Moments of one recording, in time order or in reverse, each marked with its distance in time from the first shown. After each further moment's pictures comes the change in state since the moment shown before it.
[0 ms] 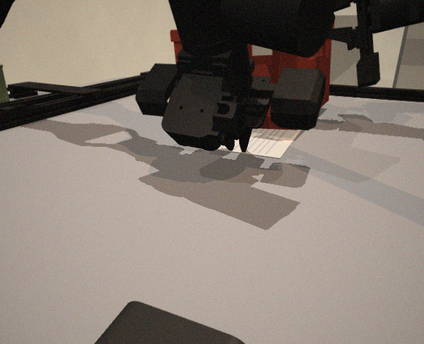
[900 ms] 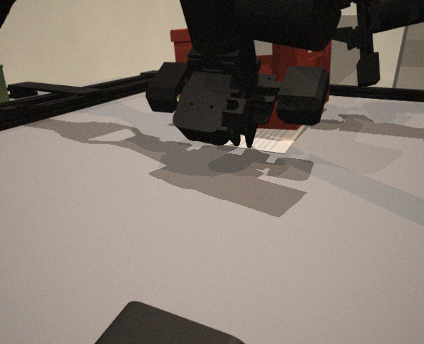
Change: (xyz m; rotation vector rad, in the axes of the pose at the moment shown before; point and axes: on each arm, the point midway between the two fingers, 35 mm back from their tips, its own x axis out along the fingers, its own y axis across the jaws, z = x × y) left arm 0.009 0.001 -0.015 0.000 0.002 -0.001; right arm 0.000 0.000 0.000 0.000 0.000 0.000
